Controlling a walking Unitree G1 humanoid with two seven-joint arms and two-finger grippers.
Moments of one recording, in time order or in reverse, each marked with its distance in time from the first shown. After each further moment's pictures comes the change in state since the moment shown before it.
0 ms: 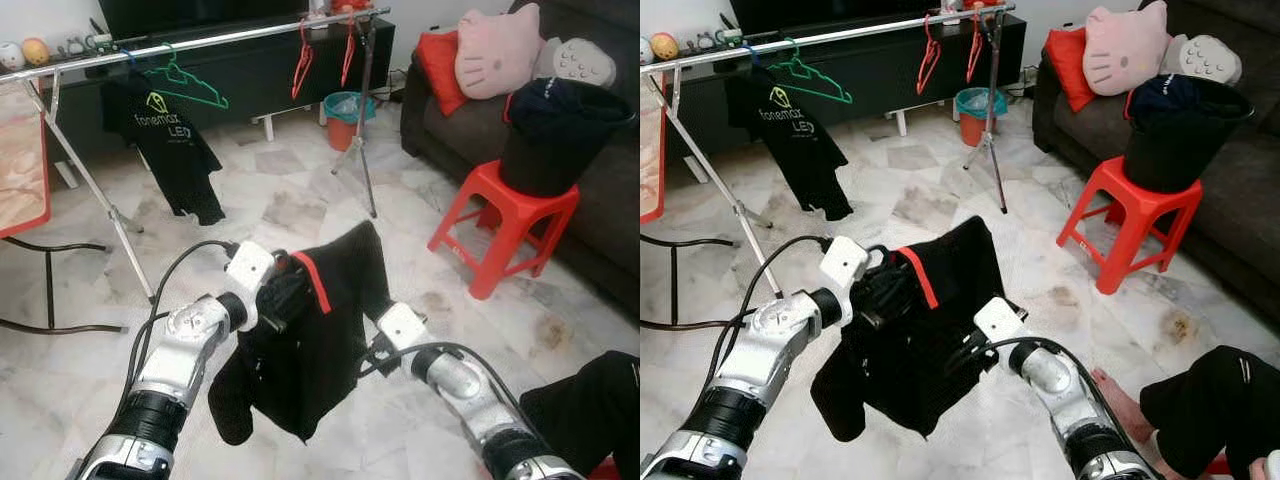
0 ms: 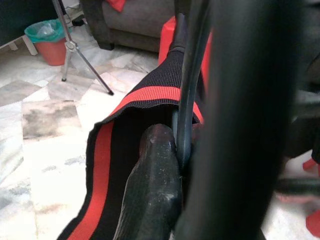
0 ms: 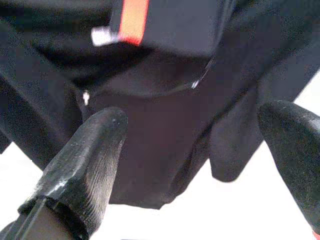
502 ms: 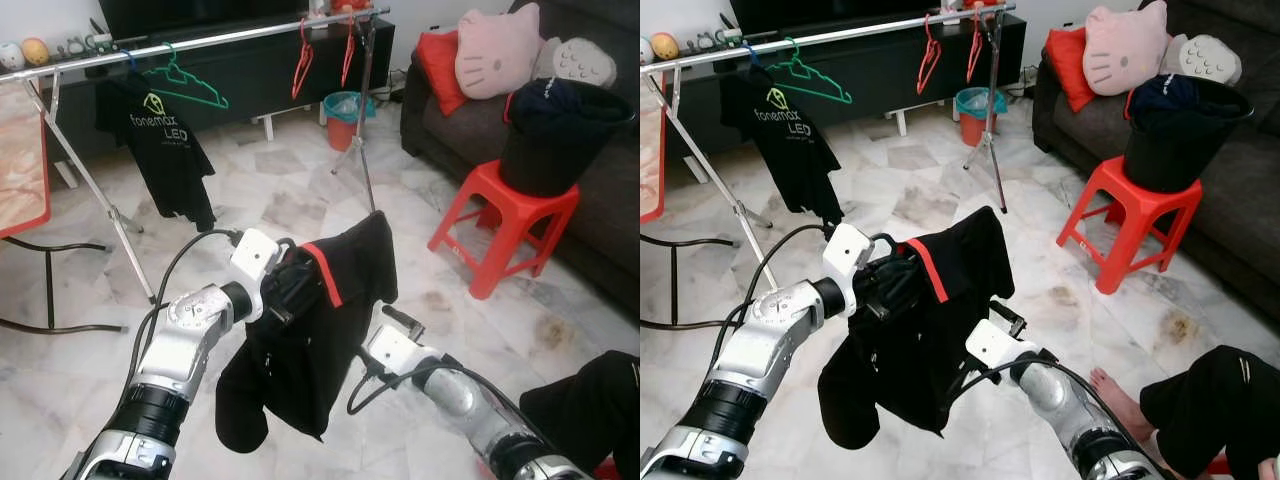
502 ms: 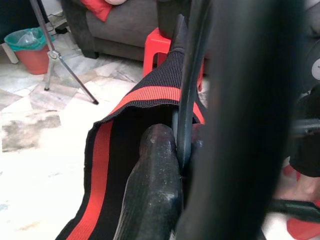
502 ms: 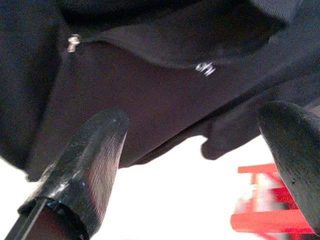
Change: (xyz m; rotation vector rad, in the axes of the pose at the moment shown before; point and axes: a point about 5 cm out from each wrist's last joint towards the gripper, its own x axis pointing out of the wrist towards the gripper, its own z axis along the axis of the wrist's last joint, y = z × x) left arm 0.002 -0.006 0.015 -0.024 -0.019 -0.069; right arm -0.002 0.001 -0.009 -0.354 0.064 -0.078
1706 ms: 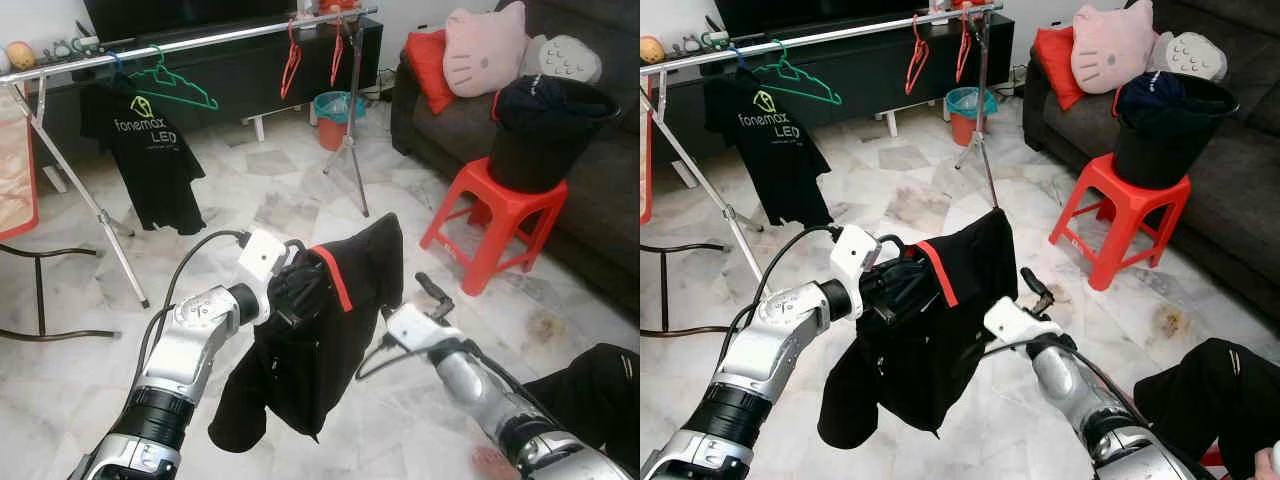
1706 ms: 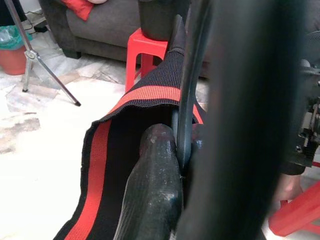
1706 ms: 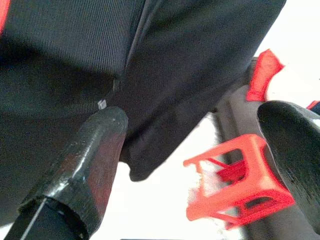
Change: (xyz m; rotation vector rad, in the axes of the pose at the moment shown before) left arm 0.003 -0.009 0.001 -0.028 -0.003 -0.042; right arm 0.001 -0.037 0.005 0.093 -0.054 -0.303
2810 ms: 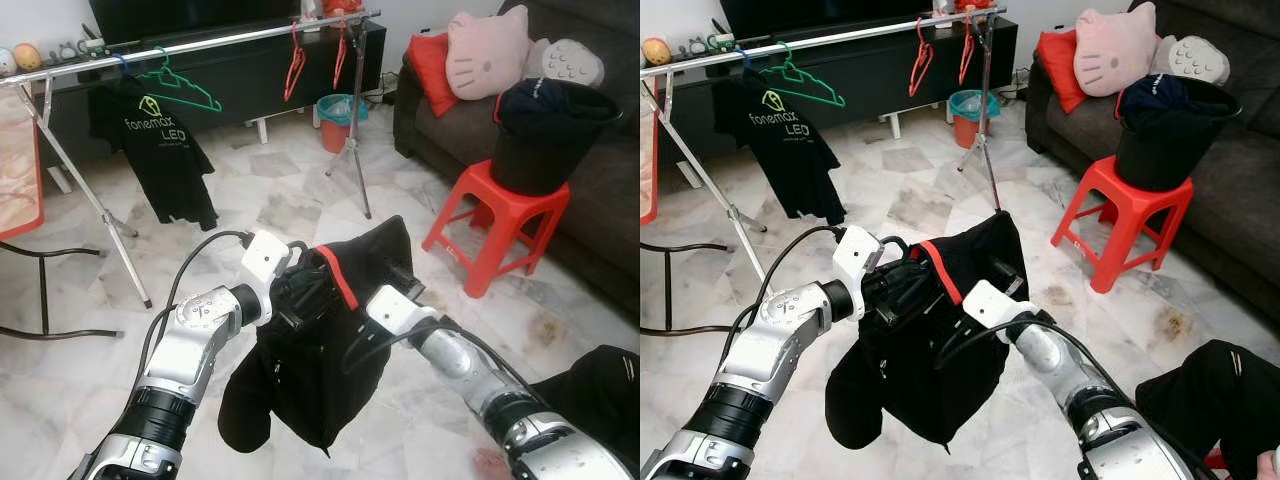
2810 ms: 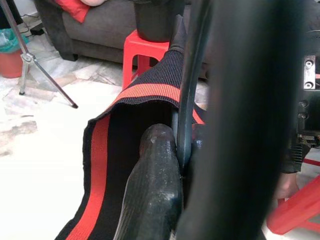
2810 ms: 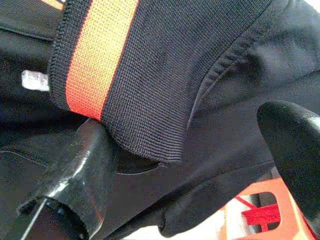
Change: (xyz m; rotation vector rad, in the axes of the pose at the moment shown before) left arm 0.001 -0.003 0.001 0.004 0.000 -0.021; right arm 0.015 0.001 0.025 -0.052 -0.088 0.175
